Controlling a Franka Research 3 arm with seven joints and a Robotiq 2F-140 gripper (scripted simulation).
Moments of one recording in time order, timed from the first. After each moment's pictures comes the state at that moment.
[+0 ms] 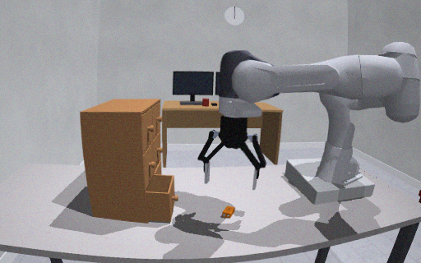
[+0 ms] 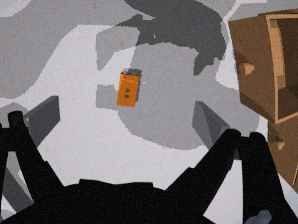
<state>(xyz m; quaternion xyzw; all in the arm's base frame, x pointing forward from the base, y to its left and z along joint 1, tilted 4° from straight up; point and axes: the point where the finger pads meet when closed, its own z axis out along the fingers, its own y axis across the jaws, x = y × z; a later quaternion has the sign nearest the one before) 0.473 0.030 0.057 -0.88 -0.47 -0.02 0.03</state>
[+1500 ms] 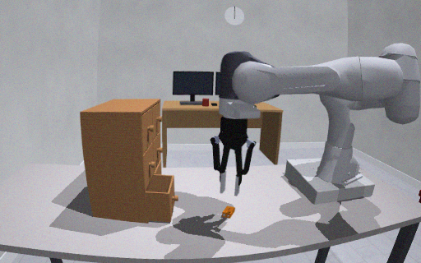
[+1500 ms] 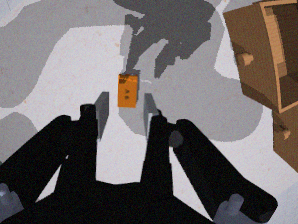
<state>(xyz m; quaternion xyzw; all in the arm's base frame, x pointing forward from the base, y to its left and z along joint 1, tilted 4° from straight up) 0.473 0.030 0.054 -0.90 -0.43 -0.01 0.03</state>
